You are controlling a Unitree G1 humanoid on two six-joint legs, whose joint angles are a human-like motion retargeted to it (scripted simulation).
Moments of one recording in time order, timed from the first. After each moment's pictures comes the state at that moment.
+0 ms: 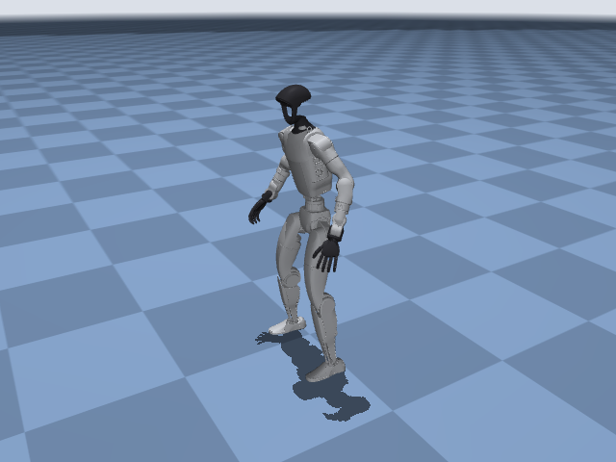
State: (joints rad) left arm 0.17 0.55 -0.31 0.75 0.14 -0.06 0.22; right arm 0.18 -0.58 0.25 0.67 -0.02 0.00 -0.24; waist 0.05 -0.01 0.22; left_leg -0.09 0.09 0.03 0.19 -0.10 -0.02; right_leg -0.15 -0.24 -0.03 0.29 -0.10 0.05
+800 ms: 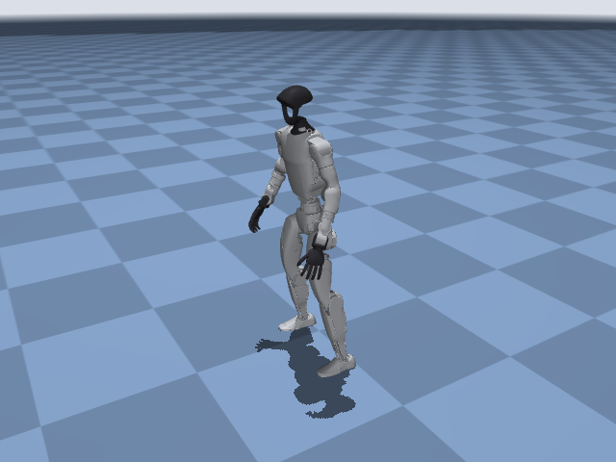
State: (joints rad) left arm -0.04 0.38 -0.24 1.02 0.18 -0.05 0.17; right arm 0.12 -0.45 0.32 0.80 -0.10 -0.01 -0.13; waist 0.08 -0.06 0.08; left_leg -0.02 0.10 0.04 0.08 -0.17 -0.03; right_leg -0.05 -0.24 -0.08 0.15 -0.15 0.13
